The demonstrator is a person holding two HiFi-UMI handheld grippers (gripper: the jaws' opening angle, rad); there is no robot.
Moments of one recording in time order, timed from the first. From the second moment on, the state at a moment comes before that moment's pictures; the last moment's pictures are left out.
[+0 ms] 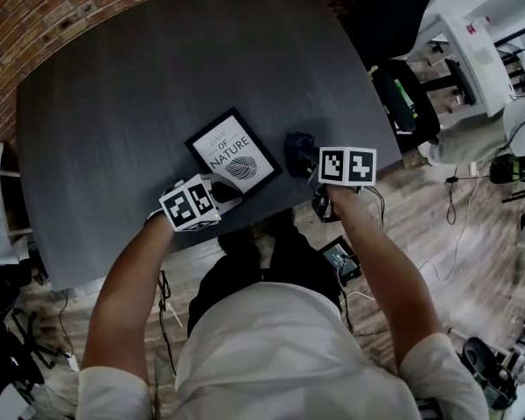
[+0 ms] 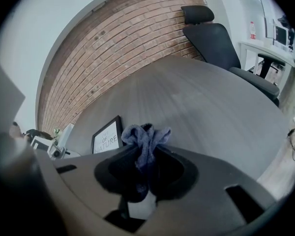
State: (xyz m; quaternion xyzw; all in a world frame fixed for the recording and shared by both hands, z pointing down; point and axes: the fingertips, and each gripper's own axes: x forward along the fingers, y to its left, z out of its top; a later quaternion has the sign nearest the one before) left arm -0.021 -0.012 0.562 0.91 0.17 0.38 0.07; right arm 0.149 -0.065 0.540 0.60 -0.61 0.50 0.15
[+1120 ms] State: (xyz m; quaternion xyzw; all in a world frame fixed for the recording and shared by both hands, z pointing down) left arm -0.045 -0.032 0.460 0.89 -0.05 -0.03 0.44; right arm -0.041 -0.053 0.457 0.26 -0.79 0.56 0.03
